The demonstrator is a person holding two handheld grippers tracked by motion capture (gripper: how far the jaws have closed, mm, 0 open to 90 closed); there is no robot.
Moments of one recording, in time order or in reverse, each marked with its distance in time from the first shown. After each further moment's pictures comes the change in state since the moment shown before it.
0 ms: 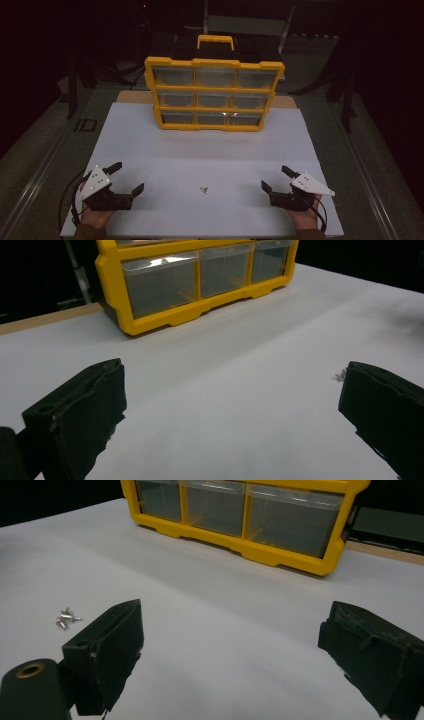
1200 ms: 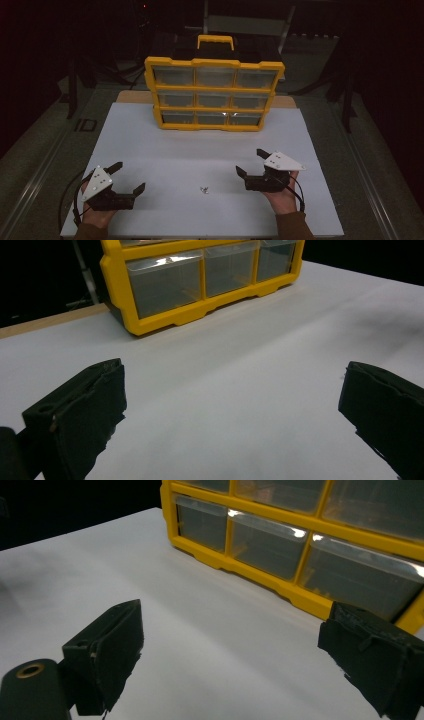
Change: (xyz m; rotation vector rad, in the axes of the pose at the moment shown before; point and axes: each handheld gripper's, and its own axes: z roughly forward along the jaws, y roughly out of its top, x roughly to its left) left arm -0.003 -0.001 0.003 0.004 0.026 0.016; right arm 0.039 0.066 0.050 0.037 0.091 -0.058
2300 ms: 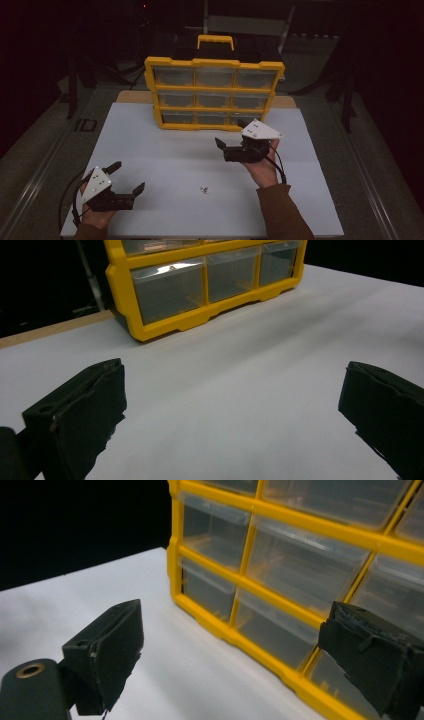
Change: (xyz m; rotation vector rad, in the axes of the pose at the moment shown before) left arm -0.001 0.001 -0.003 -0.019 0.015 0.015; right arm 0.009 0.078 0.051 -0.069 0.015 -0.087
